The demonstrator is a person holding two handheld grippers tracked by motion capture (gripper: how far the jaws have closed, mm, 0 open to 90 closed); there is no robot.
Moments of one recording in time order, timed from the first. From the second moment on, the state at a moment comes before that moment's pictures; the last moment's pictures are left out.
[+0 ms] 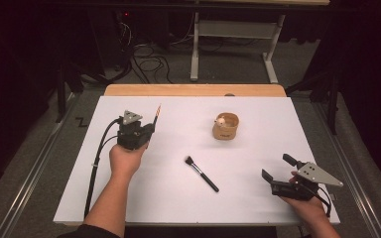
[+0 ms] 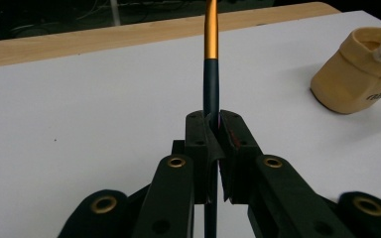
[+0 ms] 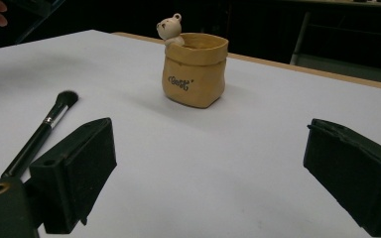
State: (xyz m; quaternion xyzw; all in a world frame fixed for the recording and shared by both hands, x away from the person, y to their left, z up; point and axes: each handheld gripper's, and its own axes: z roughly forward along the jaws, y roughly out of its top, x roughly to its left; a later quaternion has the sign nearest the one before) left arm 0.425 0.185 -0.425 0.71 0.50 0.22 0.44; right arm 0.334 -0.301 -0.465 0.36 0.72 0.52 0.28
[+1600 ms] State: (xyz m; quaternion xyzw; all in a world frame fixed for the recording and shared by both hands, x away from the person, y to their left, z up) left arm 0.416 0.125 -0.422 0.67 0.40 0.22 0.58; right arm 0.333 -0.299 -0.465 0.35 0.72 0.52 0.28
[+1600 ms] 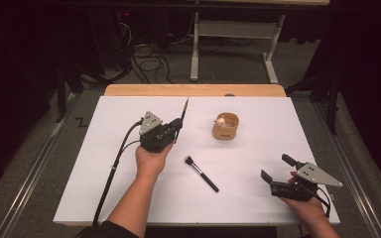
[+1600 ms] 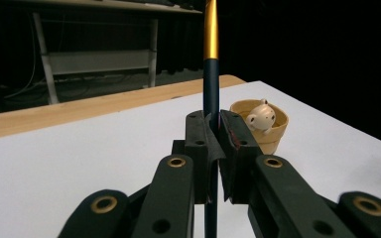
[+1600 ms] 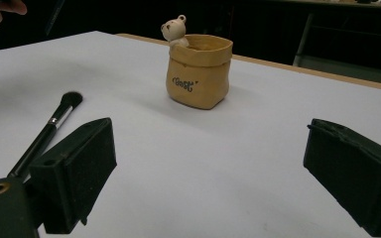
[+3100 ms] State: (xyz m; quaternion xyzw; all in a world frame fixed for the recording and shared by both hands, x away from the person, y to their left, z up) left arm 0.455 0.023 -0.418 0.67 0.35 0.19 0.63; right arm 0.334 -0.300 -0.464 0.35 0.72 0.53 0.27
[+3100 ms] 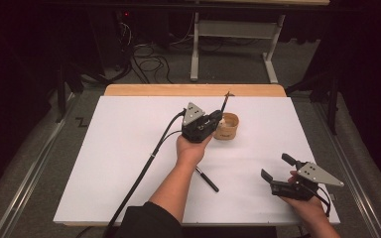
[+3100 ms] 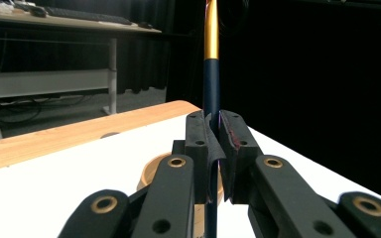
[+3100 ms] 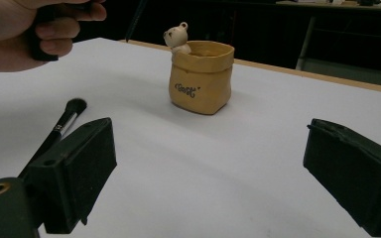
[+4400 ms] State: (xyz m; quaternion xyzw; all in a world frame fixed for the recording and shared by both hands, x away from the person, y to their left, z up) left arm 0.494 -0.025 -0.412 0.66 0.35 0.19 0.63; right arm 0.337 -0.302 -0.467 0.36 0.71 0.55 0.26
